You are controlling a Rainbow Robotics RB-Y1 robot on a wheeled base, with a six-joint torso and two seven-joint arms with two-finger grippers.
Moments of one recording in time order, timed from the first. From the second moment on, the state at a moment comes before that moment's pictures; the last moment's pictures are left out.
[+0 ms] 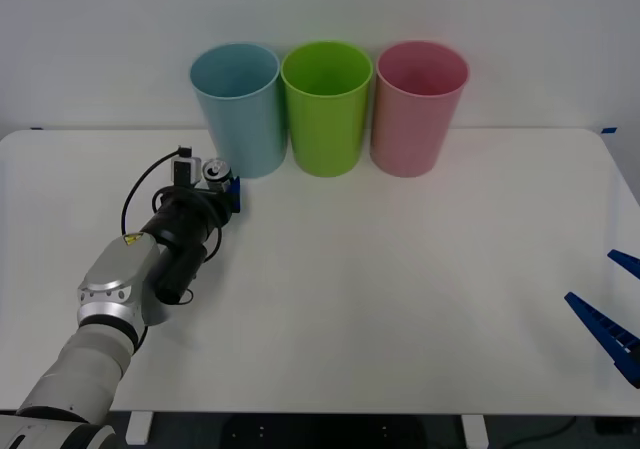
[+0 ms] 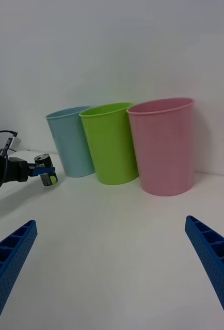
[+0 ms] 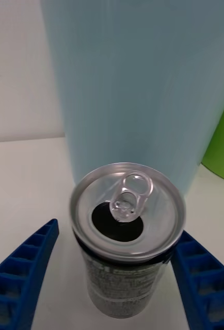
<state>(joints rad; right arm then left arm) 0.35 -0.40 -0.52 -1.66 0.96 -1.22 0.00 -0.52 0.17 0.05 -0.86 -1.29 -0.13 -0.12</state>
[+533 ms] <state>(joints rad) 0.35 -0.40 -0.52 -1.66 0.96 -1.22 0.00 -0.52 0.17 0.05 -0.86 -1.29 -0.13 -0.12</state>
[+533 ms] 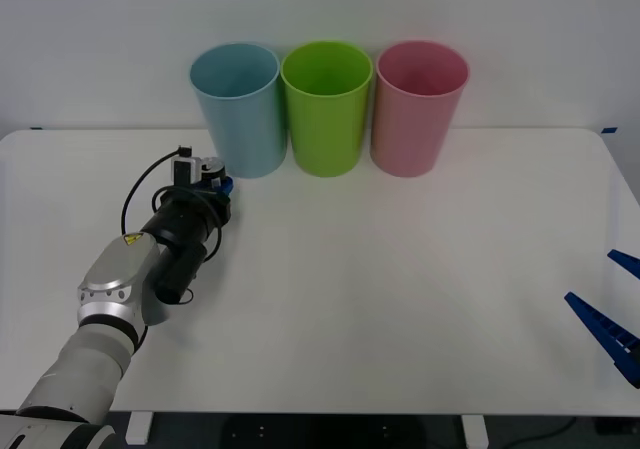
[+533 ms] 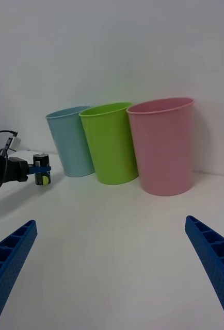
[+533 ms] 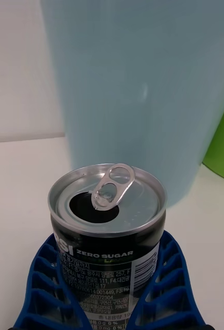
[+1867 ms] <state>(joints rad) 0.35 -0.40 -0.52 -1.66 0.96 -1.22 0.00 -0.32 0.31 0.04 -1.16 -1.12 -0.44 -0.10</state>
